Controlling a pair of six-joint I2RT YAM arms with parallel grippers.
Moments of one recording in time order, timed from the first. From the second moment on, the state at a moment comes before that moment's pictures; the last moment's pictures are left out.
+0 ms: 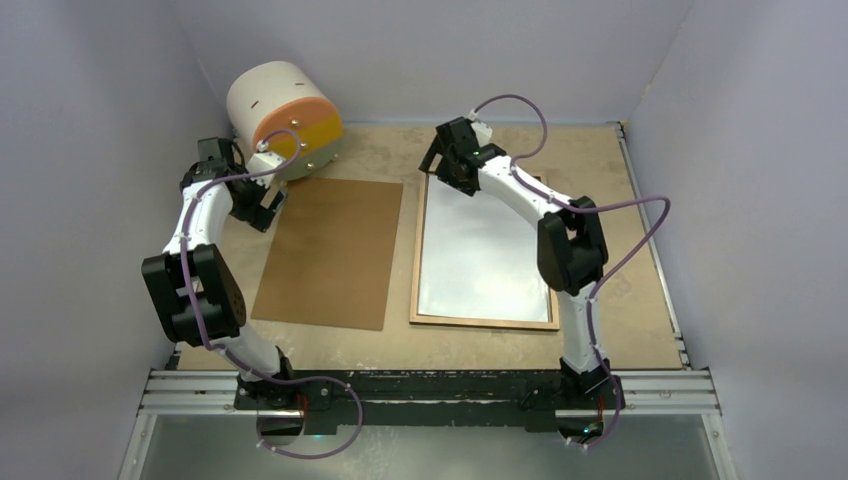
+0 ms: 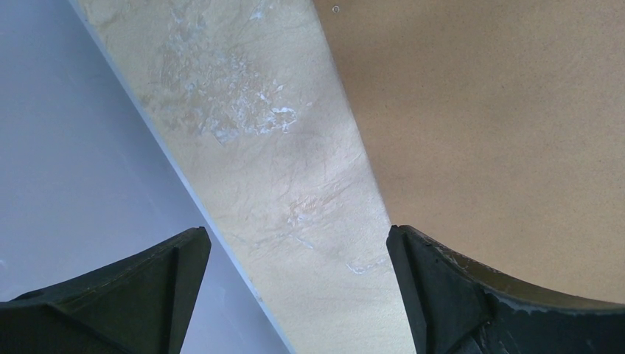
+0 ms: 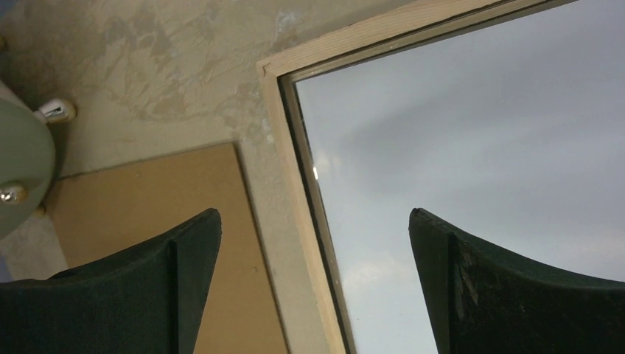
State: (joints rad) left arm 0.27 1.64 1.31 -0.71 0.12 0.75; right arm 0.53 2.13 1.84 -0.57 0.27 0.89
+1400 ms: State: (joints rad) left arm 0.23 1.71 0.95 -0.19 -0.08 0.78; right arm 0.80 2.24 1.70 -0.30 0.03 0.95
